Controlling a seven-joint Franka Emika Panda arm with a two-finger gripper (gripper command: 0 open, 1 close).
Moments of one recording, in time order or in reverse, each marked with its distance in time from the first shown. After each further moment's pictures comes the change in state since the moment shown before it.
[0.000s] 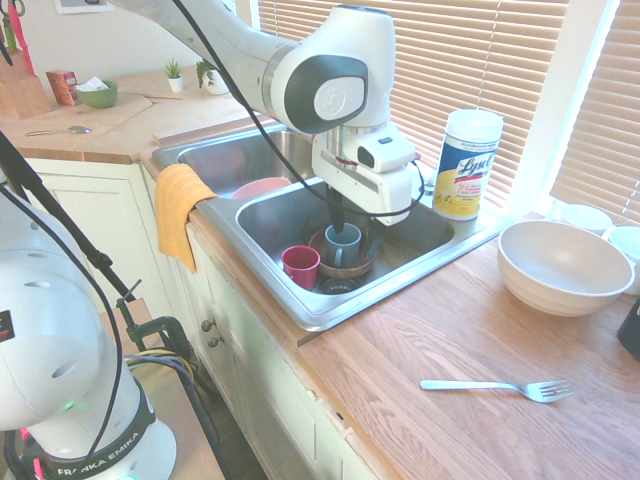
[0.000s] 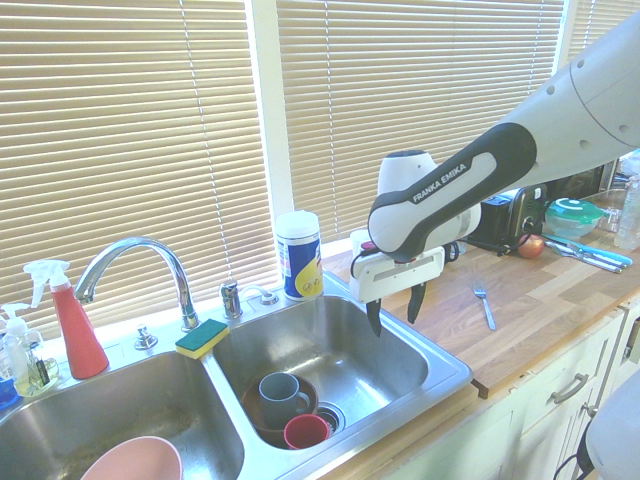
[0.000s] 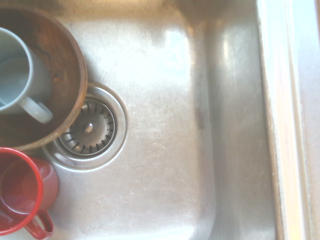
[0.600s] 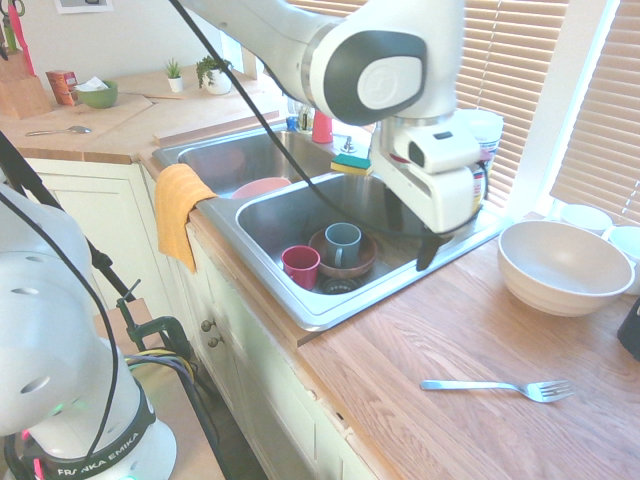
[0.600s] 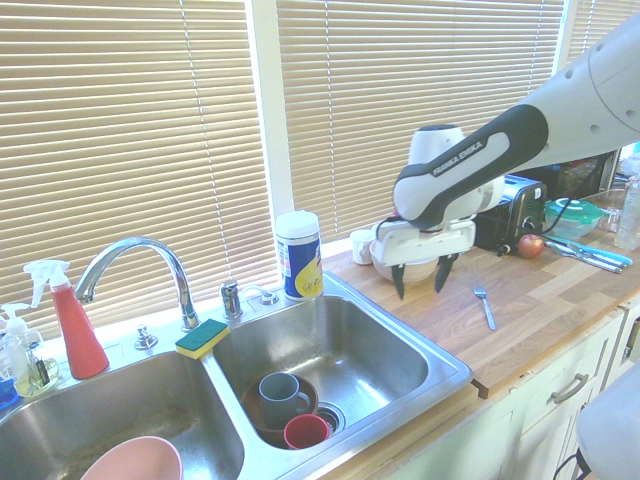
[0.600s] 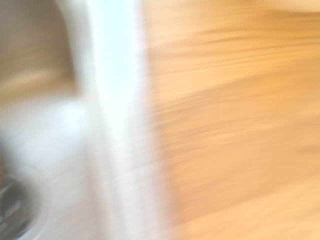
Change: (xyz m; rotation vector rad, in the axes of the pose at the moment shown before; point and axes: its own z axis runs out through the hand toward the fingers) arm 0.110 0.093 -0.038 0.012 0.080 0.362
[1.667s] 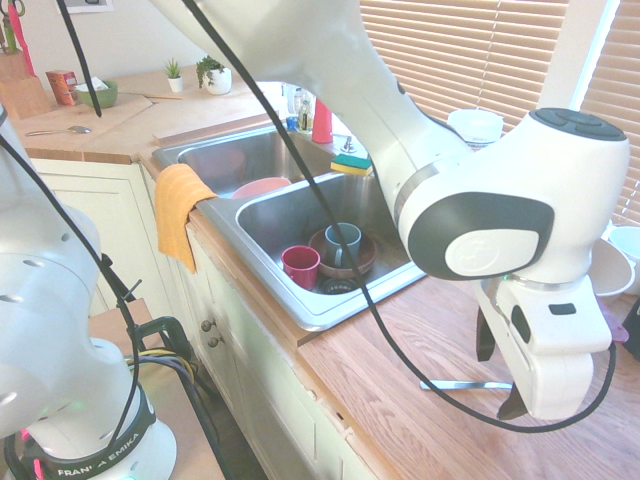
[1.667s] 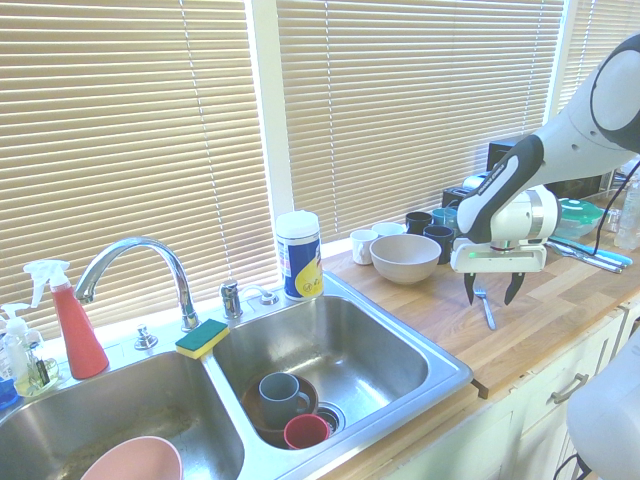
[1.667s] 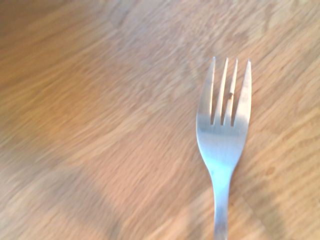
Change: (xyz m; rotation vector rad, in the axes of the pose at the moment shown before) arm 0.118 0.073 0.099 -0.020 -0.016 0.227
